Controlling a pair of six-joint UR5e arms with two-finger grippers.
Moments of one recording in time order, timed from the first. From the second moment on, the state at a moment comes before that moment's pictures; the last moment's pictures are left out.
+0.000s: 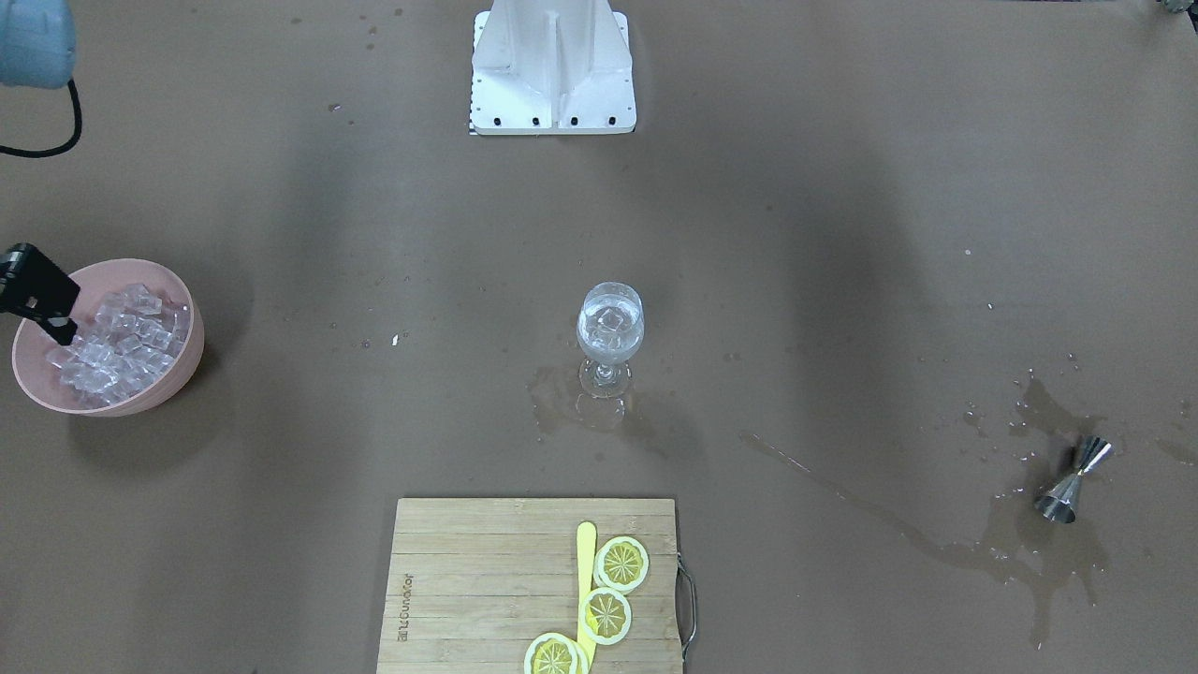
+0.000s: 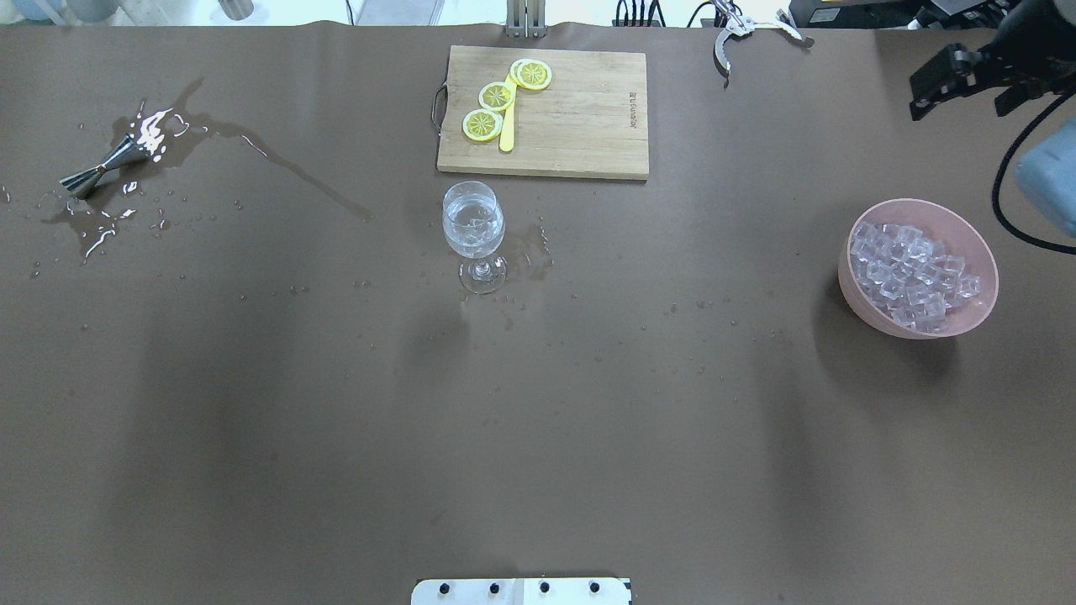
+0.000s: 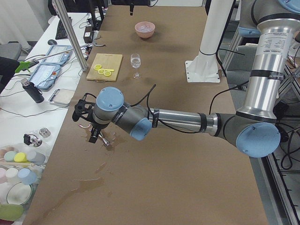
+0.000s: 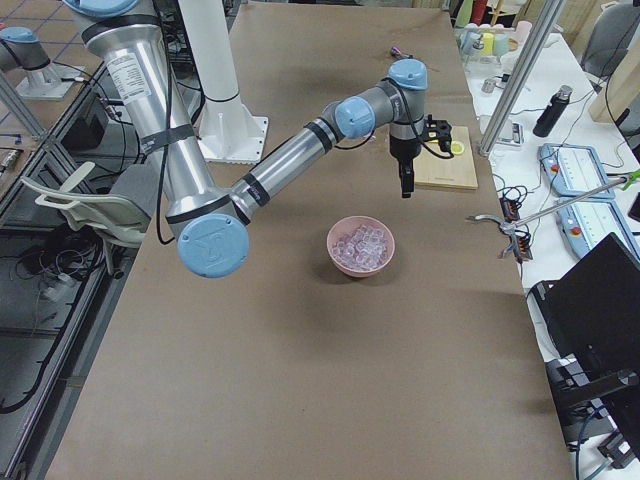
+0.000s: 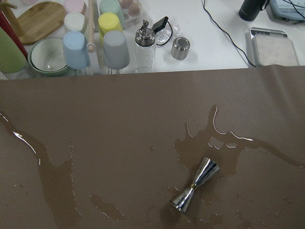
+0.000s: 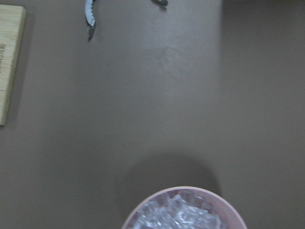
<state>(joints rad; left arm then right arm) -1.67 -1.72 -1.61 -1.91 -2.43 -0.23 1.23 -1.24 1.90 -1.78 2.17 0.51</state>
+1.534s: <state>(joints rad) -1.74 -1.72 -1.76 -1.50 -2.42 0.00 1.52 -1.55 1.69 -1.54 2.36 0.15</state>
